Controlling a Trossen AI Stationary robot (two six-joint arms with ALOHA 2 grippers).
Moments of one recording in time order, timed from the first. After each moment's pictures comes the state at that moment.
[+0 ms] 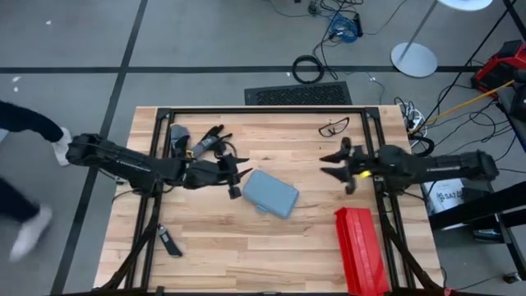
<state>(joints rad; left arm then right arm) -0.15 1.25 0.75 0.08 -0.52 0.07 0.00 0.59 0.32 0.23 0.04 0.20</state>
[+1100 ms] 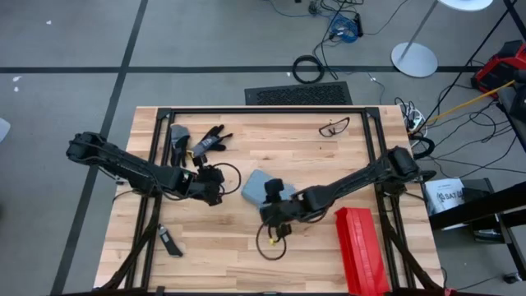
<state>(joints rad) -0.25 1.24 0.63 -0.48 -0.65 -0.34 0.33 1.91 1.39 -0.46 0.37 -0.14</state>
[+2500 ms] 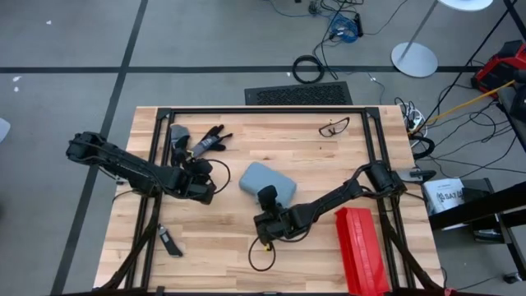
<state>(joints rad) -0.25 1.24 0.63 -0.82 -0.84 -0.75 0.38 2.14 1.46 -0.41 0.82 -0.33</state>
